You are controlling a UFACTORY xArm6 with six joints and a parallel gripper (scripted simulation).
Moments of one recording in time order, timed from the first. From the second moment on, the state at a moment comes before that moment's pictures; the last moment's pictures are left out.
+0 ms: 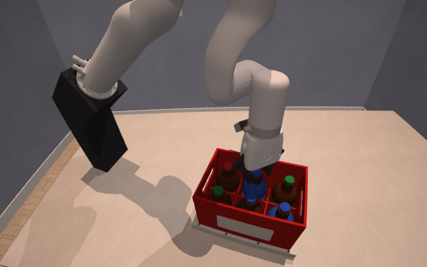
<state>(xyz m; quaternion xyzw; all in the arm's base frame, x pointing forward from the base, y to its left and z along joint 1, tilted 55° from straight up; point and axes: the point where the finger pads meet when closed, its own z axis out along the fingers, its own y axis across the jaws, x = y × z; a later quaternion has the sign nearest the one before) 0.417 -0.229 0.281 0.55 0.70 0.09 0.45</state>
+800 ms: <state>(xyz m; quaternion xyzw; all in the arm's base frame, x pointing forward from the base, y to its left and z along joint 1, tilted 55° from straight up) 0.405 -0.223 0.291 0.55 0.70 0.10 0.45</state>
